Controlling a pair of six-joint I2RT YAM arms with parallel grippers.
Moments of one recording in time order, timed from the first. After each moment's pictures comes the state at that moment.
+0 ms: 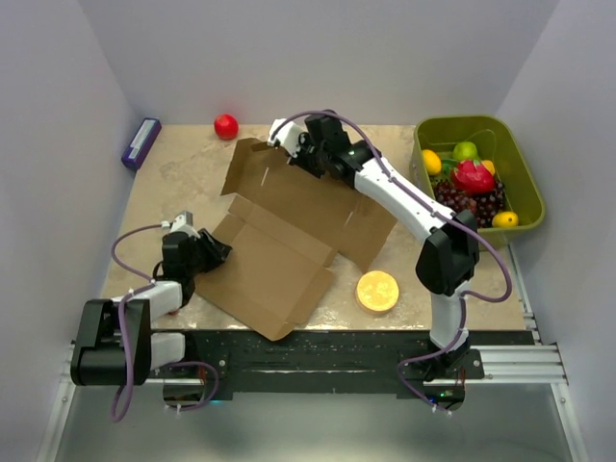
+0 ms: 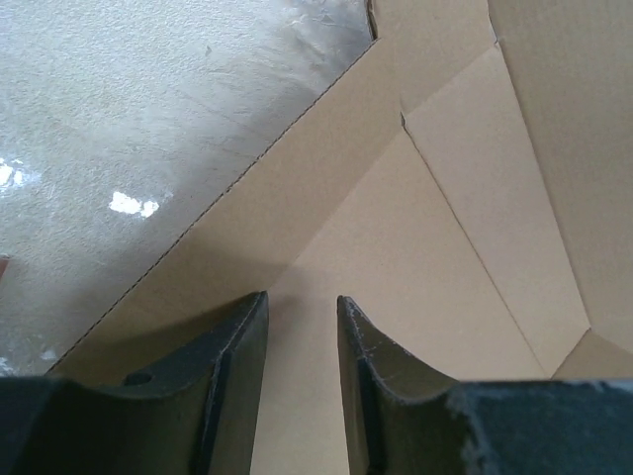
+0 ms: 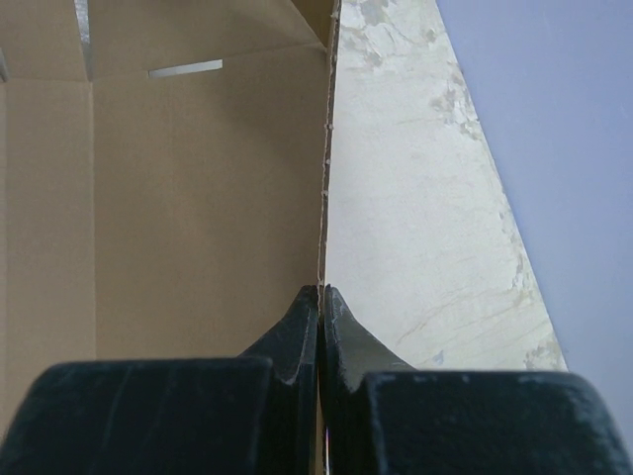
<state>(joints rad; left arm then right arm) 0.01 1.24 0.23 0.43 0.23 -0.60 0.65 1.98 1.92 -0.57 0.00 -0.60</state>
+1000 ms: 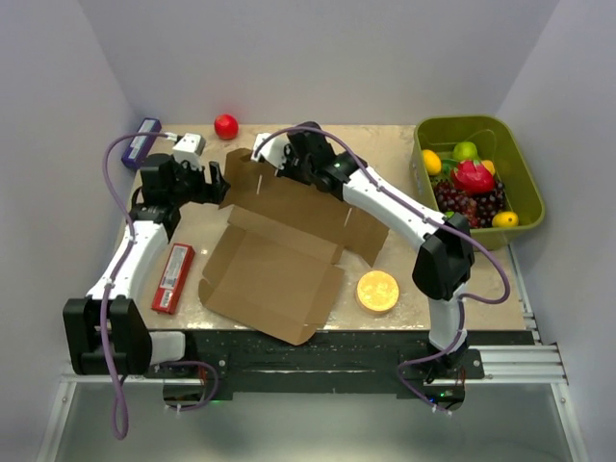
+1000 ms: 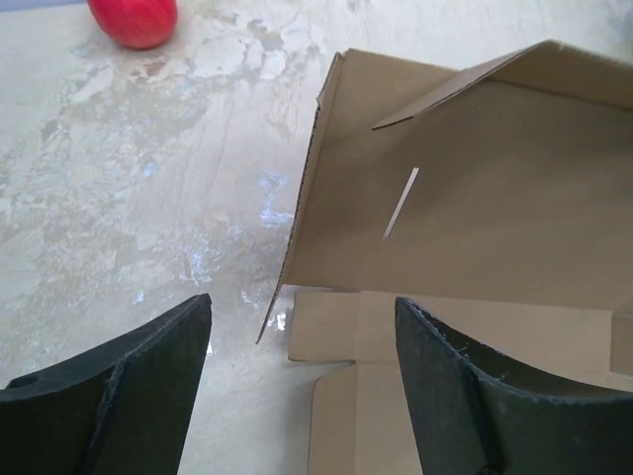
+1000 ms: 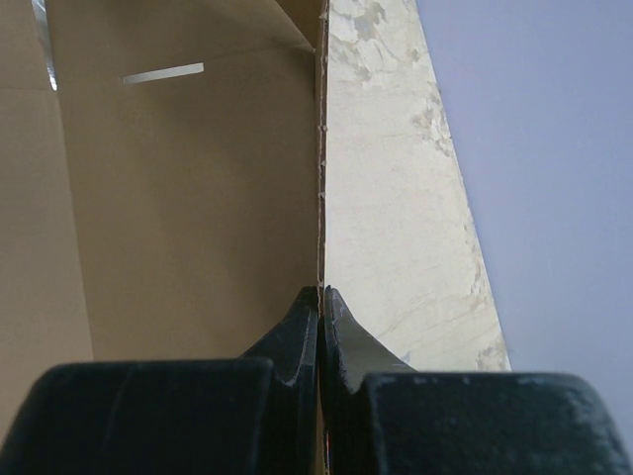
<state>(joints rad) 0.01 1.27 0.94 -0.09 0.35 -0.01 0.75 1.98 1.89 -0.52 0.14 -0.68</state>
